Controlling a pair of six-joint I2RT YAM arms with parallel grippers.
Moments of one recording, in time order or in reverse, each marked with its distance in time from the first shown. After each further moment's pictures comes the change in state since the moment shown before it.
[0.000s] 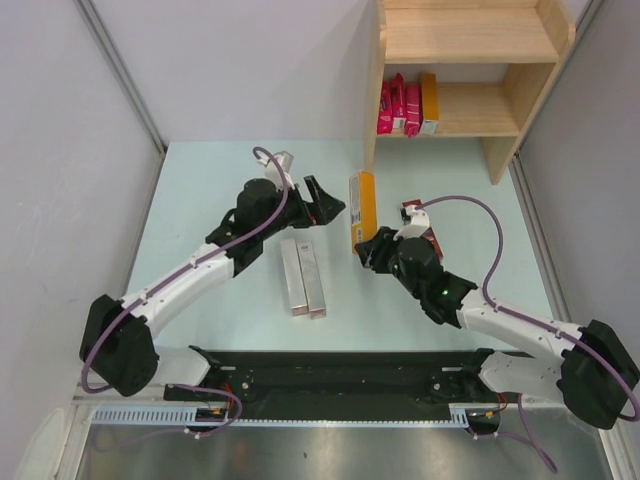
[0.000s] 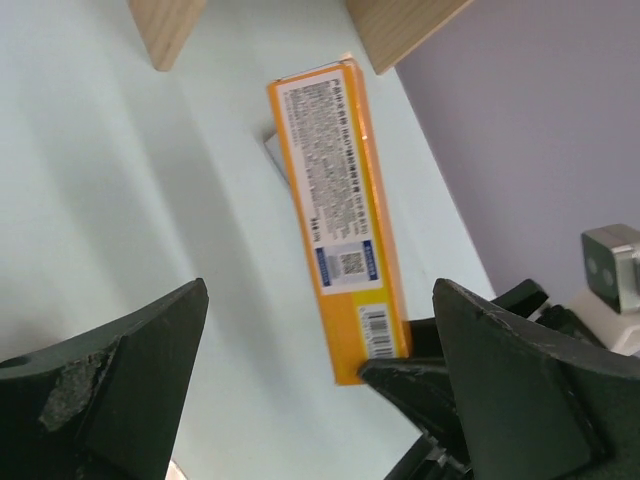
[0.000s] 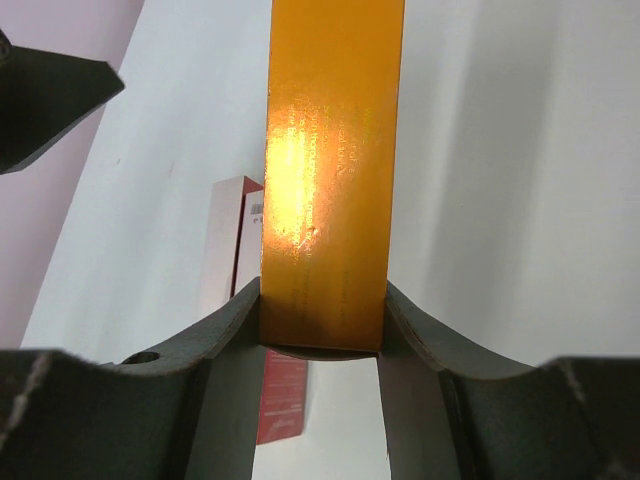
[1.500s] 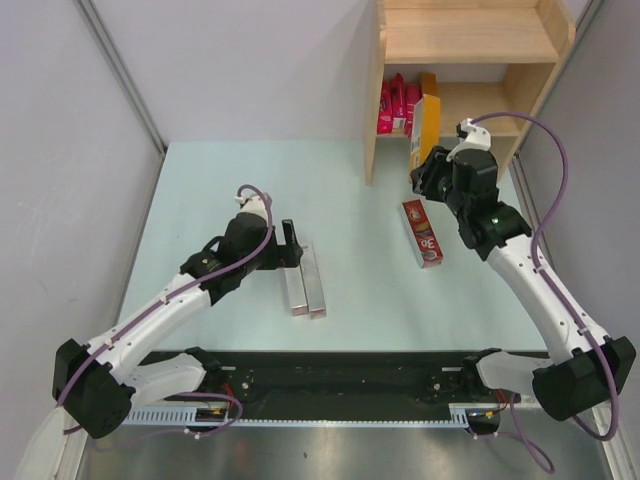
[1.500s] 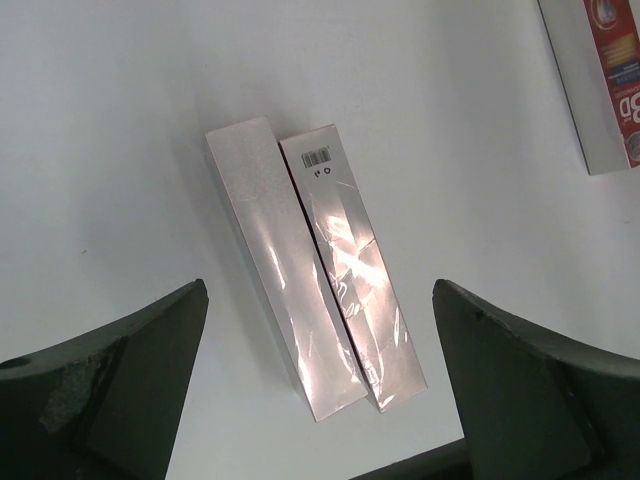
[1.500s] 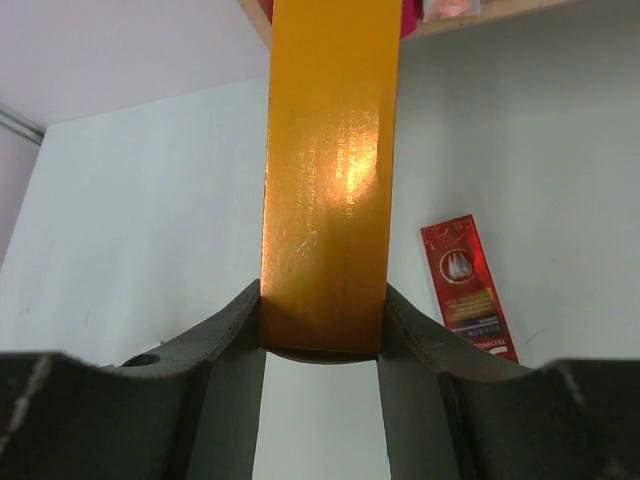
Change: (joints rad) left arm -0.034 -0.270 -0.154 -0.510 -0.330 0.152; right arm -0.423 0.082 0.615 -0.517 -0.126 -0.257
